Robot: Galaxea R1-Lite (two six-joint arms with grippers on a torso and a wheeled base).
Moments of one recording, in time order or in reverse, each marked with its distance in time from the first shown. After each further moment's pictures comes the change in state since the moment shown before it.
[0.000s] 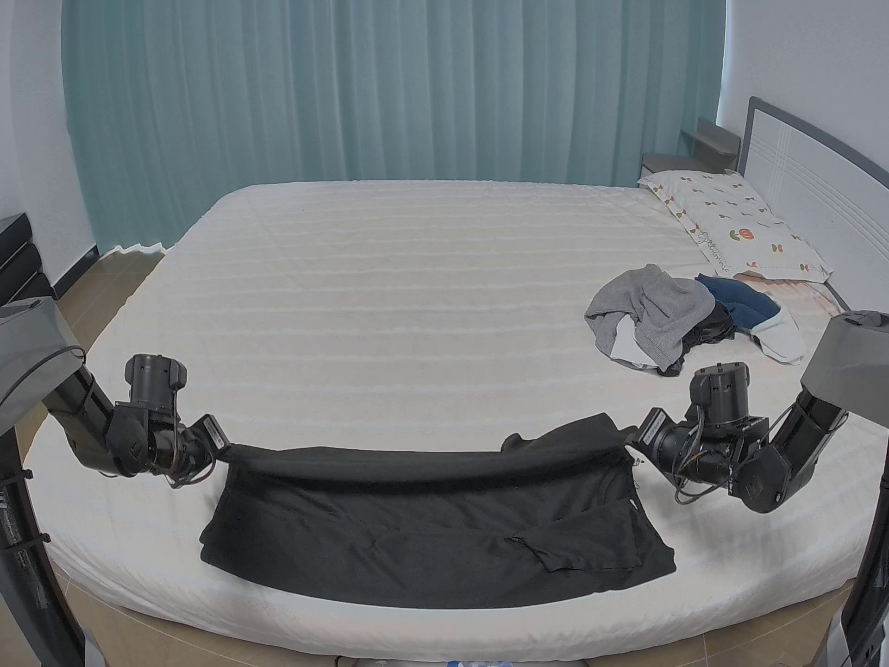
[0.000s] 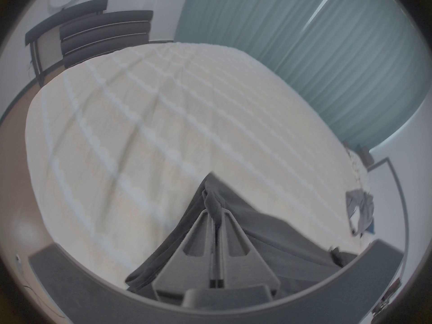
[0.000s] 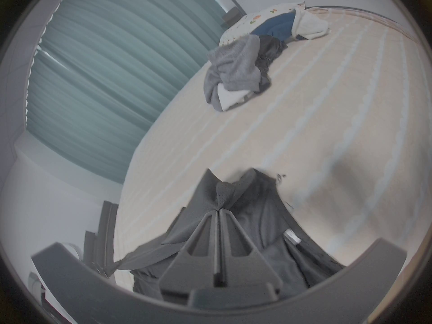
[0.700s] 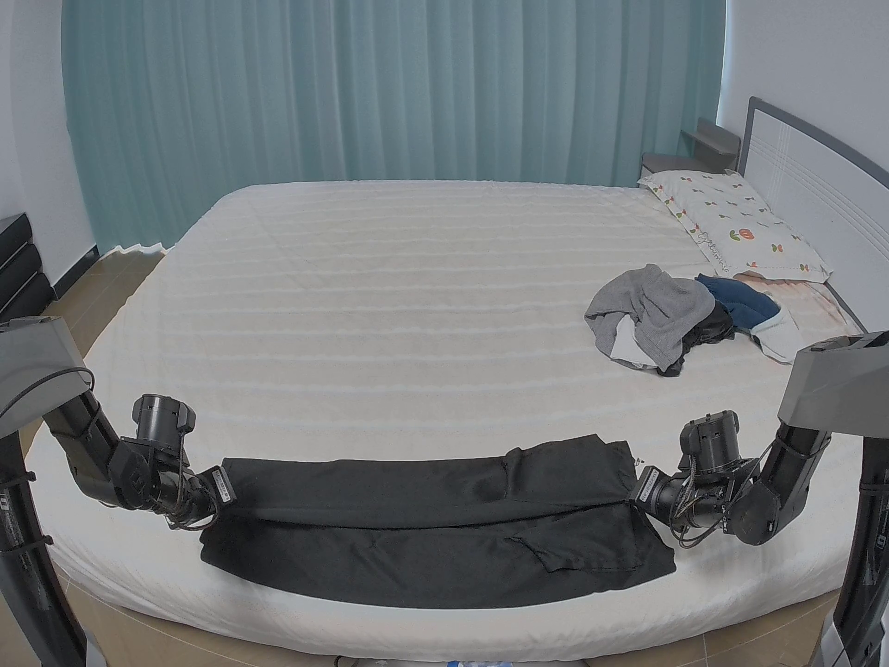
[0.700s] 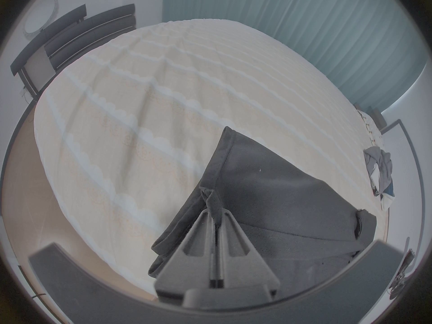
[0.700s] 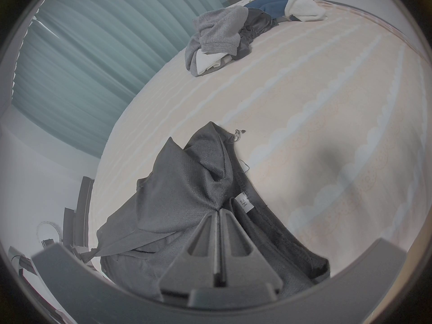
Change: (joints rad) left arm -0.033 0.003 0.126 0.014 0.009 0.116; right arm 0.002 0.098 0.088 -0.032 0.005 -0.086
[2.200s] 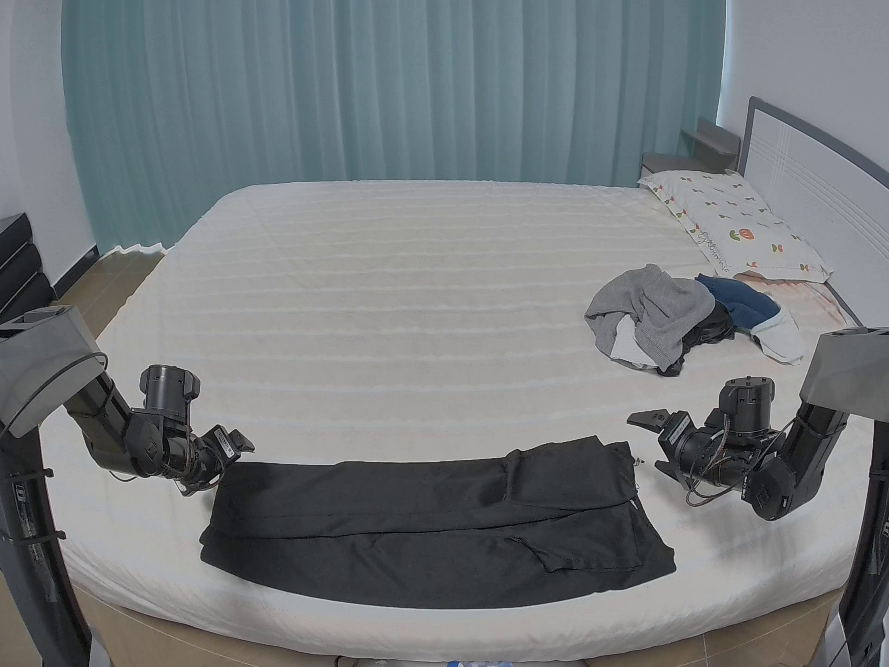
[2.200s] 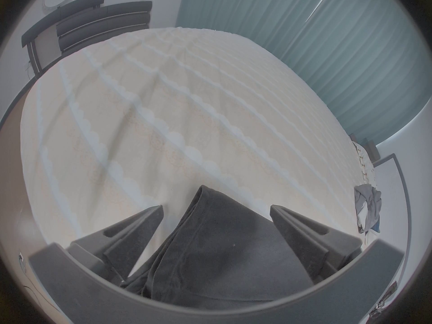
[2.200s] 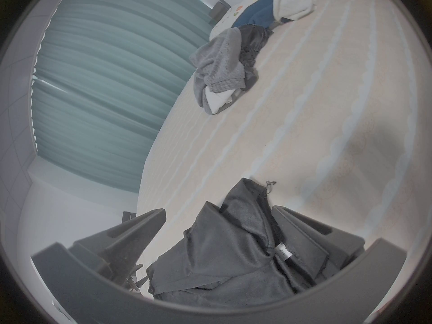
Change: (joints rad) left arm 0.034 0.115 -0.242 0.013 -0.027 -0.156; right arm -0.150 0.009 -0.055 -0.195 0.181 0.190
